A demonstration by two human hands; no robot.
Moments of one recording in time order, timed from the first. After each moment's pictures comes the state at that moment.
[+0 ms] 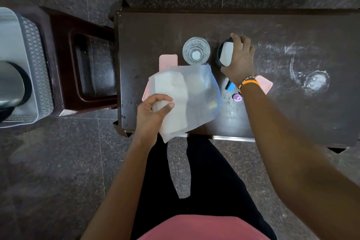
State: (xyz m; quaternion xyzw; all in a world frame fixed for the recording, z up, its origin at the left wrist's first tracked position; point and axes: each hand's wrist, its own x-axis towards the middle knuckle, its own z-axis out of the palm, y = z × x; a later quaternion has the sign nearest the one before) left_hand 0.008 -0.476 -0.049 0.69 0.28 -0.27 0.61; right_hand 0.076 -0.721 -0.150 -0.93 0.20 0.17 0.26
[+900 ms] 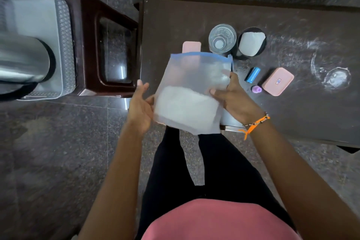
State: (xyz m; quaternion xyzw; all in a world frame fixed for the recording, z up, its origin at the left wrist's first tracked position) left_hand -0.005 -0.377 -0.057 0.51 0.45 -0.27 0.68; right_hand -0.015 -0.612 -0.067 -0.48 0.33 0.26 0.77
